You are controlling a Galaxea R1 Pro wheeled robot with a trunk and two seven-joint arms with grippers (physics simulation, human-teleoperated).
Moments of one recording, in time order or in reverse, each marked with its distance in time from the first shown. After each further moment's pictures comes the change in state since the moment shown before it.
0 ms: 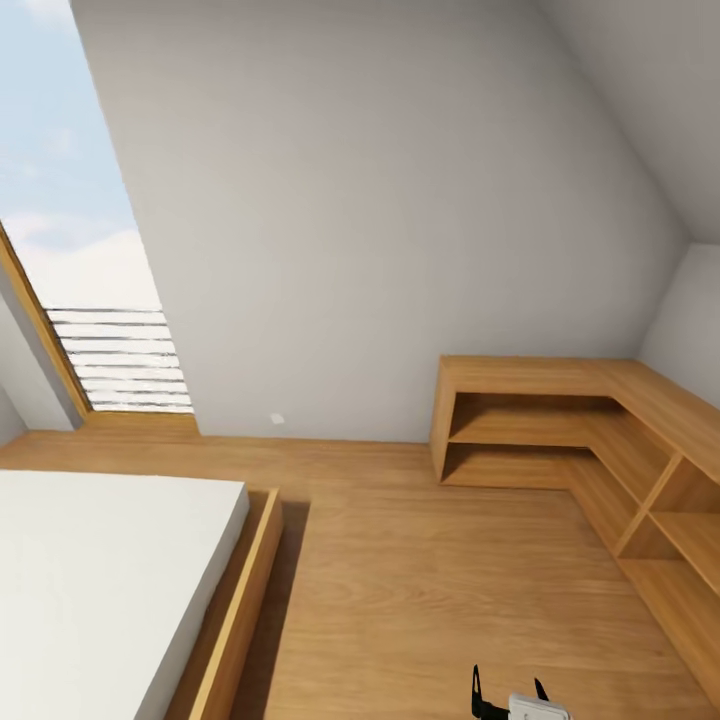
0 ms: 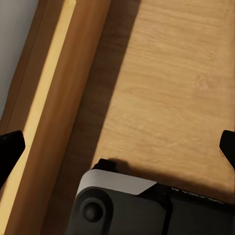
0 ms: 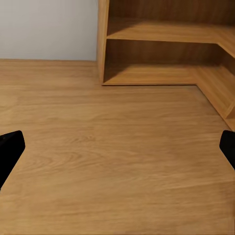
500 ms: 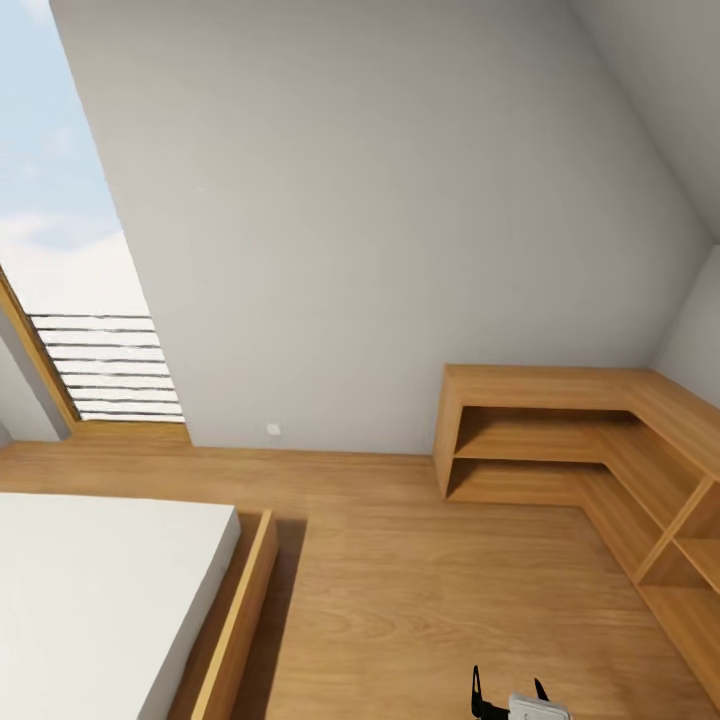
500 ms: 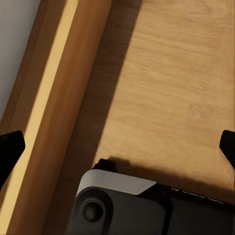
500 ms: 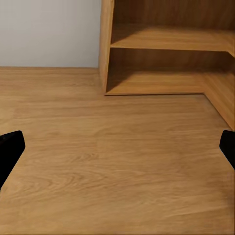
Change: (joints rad) left arm 0.000 0.000 0.000 0.000 0.000 0.000 0.000; right arm 0.000 0.000 0.000 0.000 0.000 0.000 0.000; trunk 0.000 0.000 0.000
